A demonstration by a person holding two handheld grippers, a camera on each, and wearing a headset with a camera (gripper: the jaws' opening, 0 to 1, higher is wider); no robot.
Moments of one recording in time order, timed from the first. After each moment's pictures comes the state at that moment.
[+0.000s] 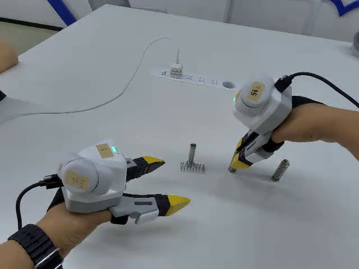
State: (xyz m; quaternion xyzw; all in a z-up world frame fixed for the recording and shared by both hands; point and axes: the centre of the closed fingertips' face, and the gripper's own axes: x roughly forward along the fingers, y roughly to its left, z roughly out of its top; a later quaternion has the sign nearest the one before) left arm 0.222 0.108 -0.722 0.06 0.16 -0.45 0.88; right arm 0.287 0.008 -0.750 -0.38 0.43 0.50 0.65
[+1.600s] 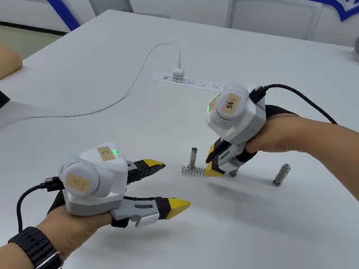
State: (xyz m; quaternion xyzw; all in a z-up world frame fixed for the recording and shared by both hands) left arm 0.222 0.110 -0.719 0.06 0.16 -0.45 0.88; right arm 0.278 0.070 -0.754 -0.39 0.37 0.55 0.64
